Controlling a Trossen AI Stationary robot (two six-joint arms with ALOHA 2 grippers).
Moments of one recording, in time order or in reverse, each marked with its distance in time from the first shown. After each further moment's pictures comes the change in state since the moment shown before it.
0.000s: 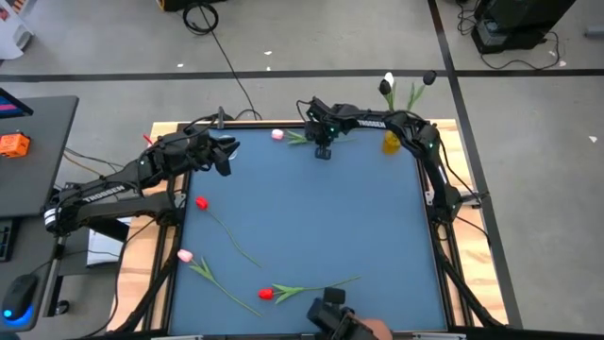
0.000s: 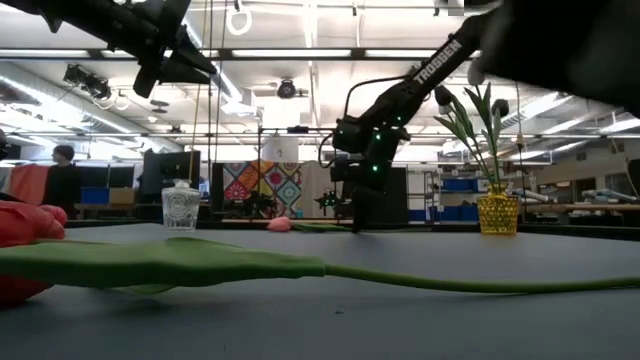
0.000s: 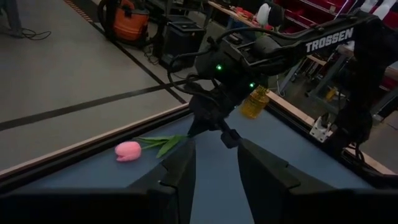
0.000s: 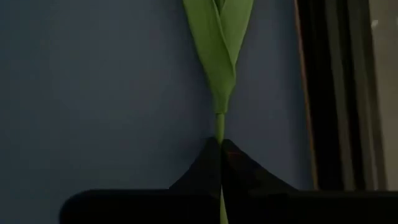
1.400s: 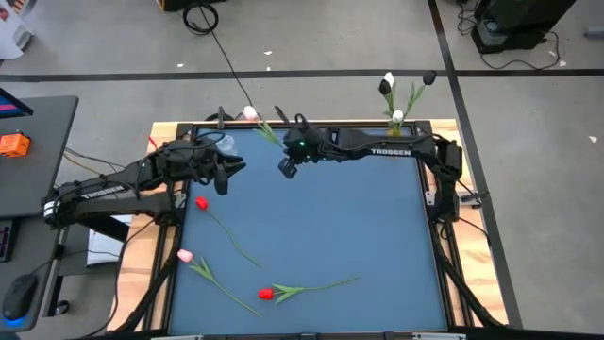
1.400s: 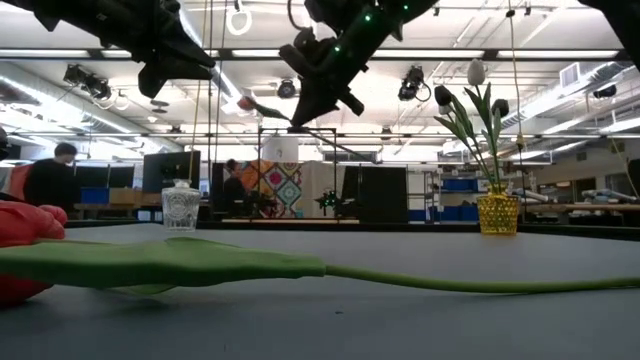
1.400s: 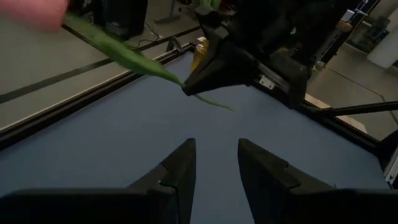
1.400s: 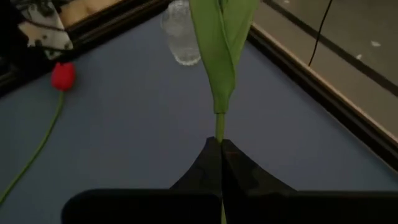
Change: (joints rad) left arm -0.117 -0.003 0.000 -0.075 0.153 0.042; right arm 0.401 -0.289 0.029 0.124 0.225 0.838
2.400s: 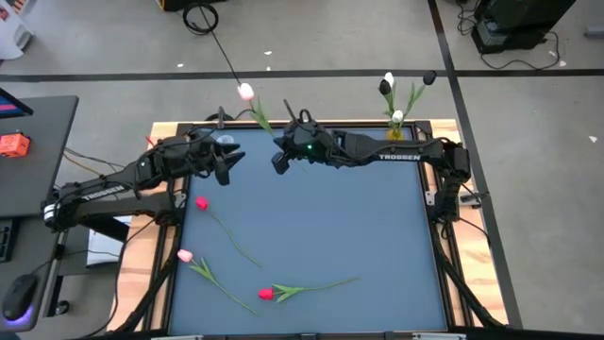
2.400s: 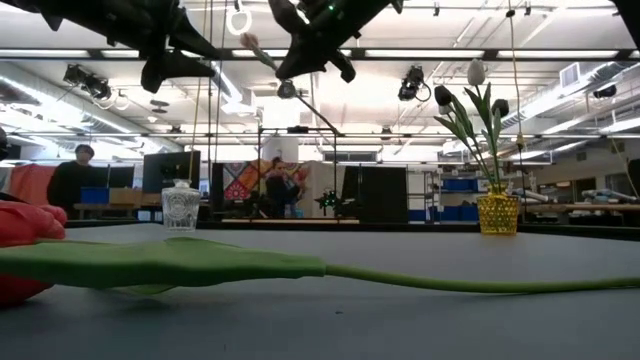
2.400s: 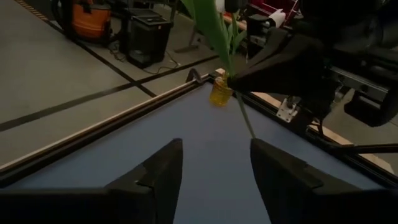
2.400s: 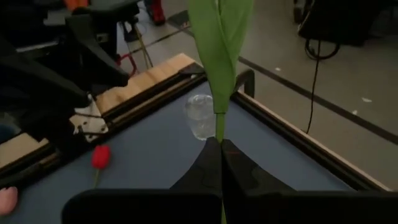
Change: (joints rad) left arm 0.047 0.000 0.000 0.091 -0.078 -0.001; right arm 0.072 -0.059 -0.001 0.218 0.160 0.032
